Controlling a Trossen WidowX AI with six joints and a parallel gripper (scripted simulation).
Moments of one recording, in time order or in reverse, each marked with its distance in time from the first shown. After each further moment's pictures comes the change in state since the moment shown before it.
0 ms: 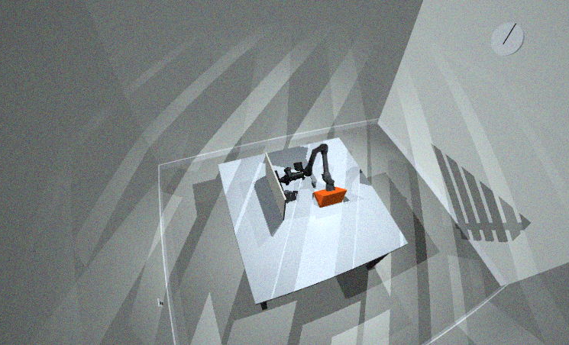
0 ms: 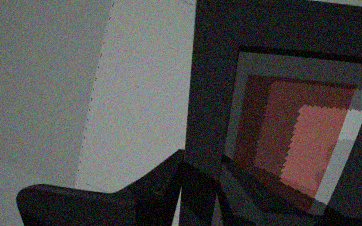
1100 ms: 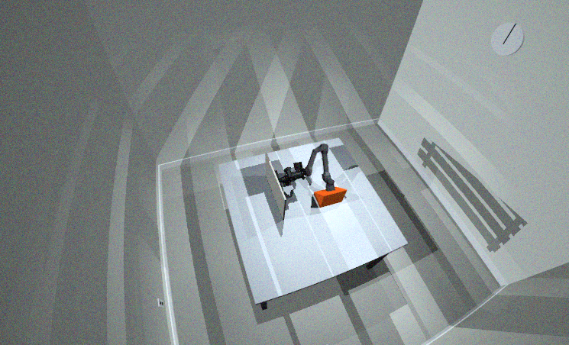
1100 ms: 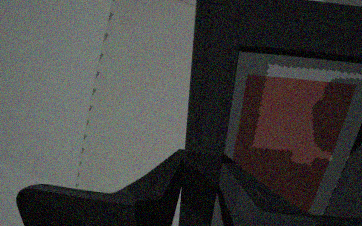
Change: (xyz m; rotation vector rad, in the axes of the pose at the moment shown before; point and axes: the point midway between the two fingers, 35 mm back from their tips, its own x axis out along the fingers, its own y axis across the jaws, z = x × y) arm 0.000 0.000 0.001 0.000 0.004 -0.001
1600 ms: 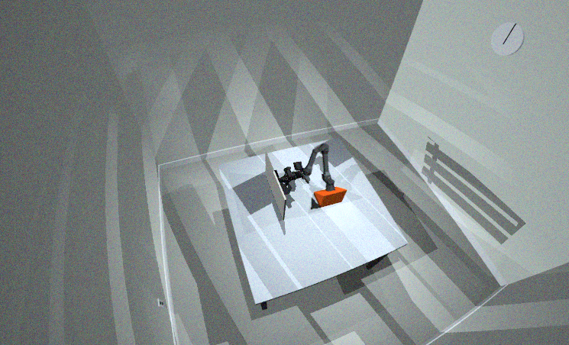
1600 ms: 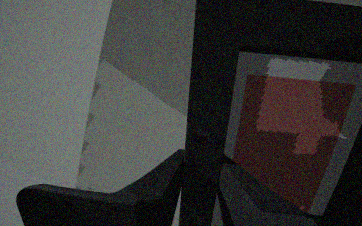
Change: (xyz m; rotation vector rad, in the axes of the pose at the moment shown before) arm 0.000 0.000 0.003 0.000 0.004 -0.003
